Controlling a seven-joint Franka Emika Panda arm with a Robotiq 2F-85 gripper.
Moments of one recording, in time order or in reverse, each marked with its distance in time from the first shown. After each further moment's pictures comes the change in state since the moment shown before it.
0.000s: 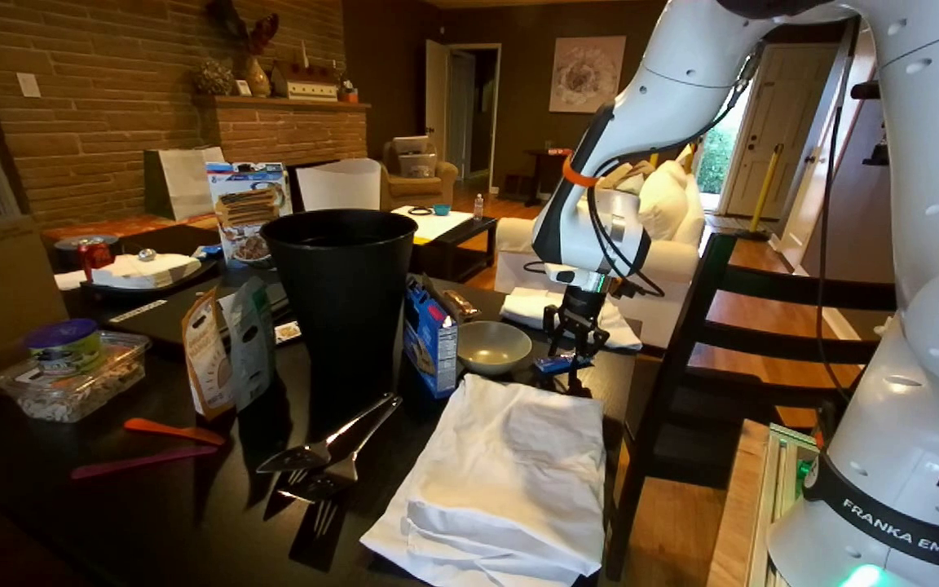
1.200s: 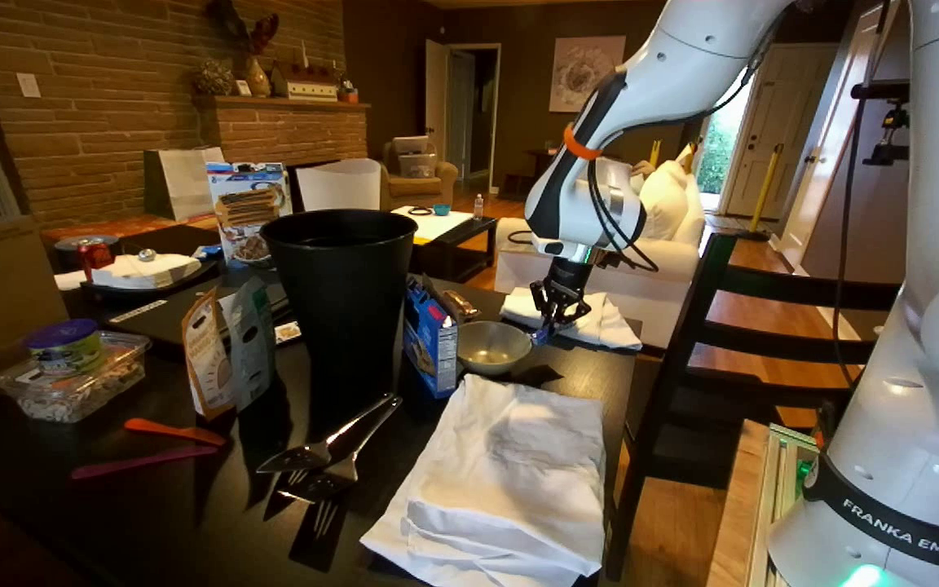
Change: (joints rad) arm 0.087 -0.108 -0.060 0.005 -0.142 -0.007 0.072
